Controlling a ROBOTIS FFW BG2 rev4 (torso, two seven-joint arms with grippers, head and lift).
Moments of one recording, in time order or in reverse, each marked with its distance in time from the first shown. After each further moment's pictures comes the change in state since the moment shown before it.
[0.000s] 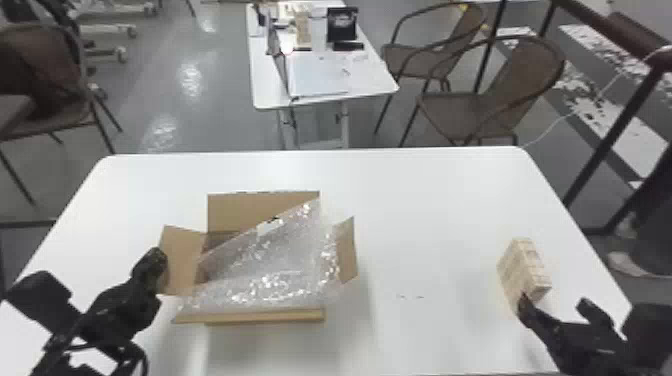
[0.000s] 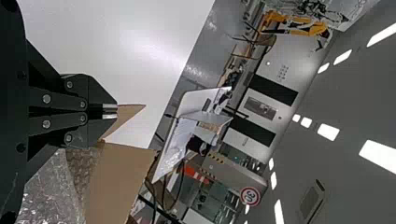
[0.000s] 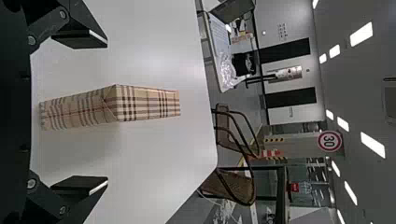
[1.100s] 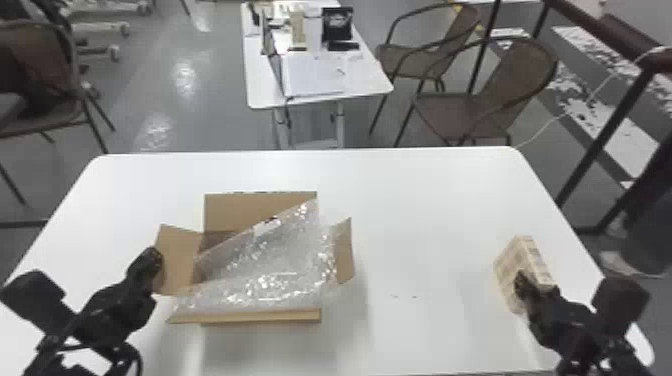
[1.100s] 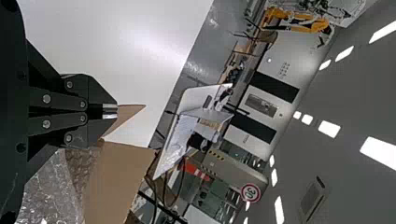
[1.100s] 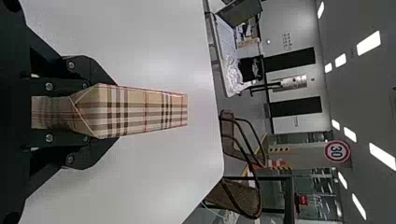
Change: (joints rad) left arm -0.004 0.000 -0.003 0.002 -0.001 0.005 -0.012; right arm -0.183 -0.050 0.004 0.259 0.000 -0.058 0.055
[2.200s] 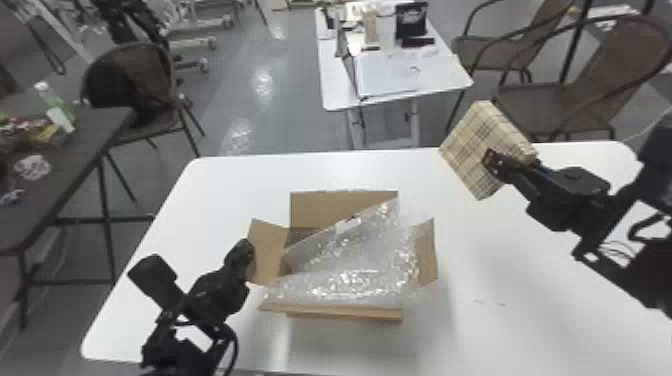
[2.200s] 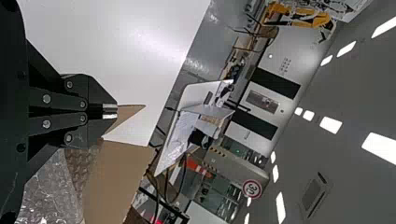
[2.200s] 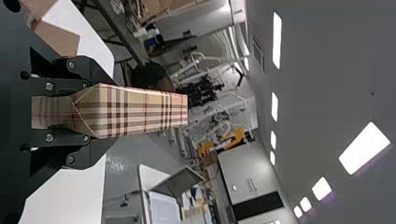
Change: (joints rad) left arm -0.016 0.000 -0.004 0.007 -0.012 0.008 -0.010; right arm -0.242 -0.084 0.309 -0.407 -0.332 0.474 0.196
